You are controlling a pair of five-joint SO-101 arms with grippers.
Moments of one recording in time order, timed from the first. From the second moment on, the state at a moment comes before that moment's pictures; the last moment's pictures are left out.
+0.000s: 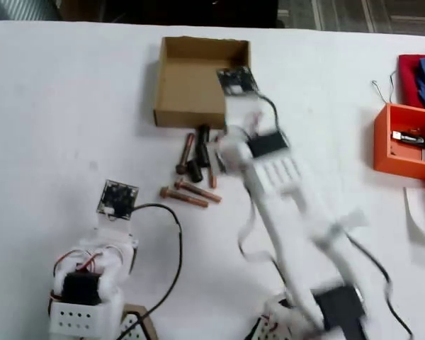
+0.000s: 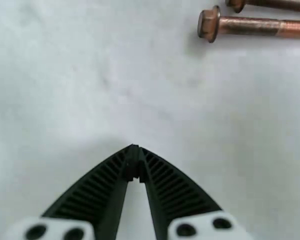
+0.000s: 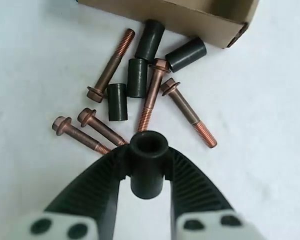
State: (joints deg) left arm -3.5 -103.1 96.0 74.7 -6.8; right arm -24.3 -24.0 28.2 65.3 -3.1
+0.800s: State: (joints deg) left arm -0.1 -103.1 96.0 74.7 -6.8; right arm -15.6 -101.4 76.3 52.5 2.4
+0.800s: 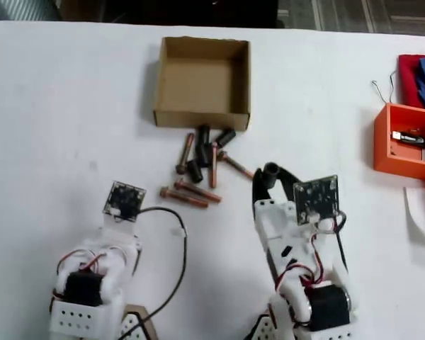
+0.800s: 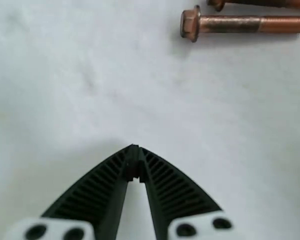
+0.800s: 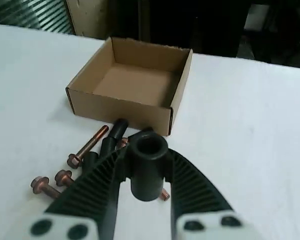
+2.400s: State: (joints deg) left arm -16.8 -35.4 35.7 57.7 10.2; right arm 0.8 -100.5 71.8 49.6 -0.3
